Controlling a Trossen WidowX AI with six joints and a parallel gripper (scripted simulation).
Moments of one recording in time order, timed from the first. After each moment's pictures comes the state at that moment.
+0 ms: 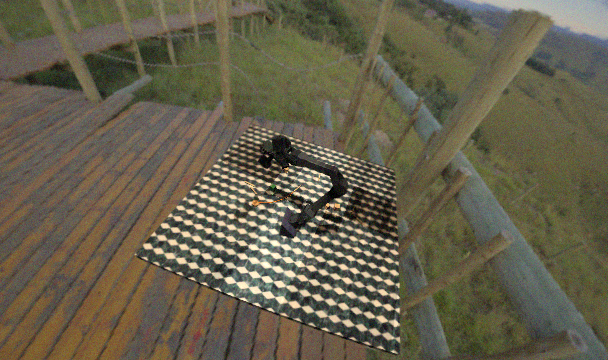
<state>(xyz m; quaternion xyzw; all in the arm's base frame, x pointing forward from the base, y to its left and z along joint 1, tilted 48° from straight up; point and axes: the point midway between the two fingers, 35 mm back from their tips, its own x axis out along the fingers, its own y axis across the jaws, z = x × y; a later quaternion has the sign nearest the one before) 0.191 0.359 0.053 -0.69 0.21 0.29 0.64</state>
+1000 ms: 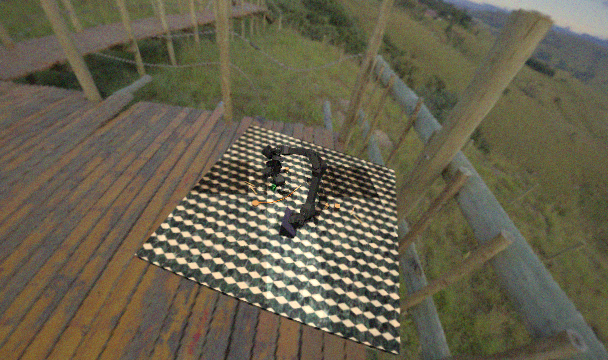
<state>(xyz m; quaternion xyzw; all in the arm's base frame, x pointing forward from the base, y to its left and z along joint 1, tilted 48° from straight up) 0.251 0.158 -0.102 -0.72 0.54 0.44 0.05</state>
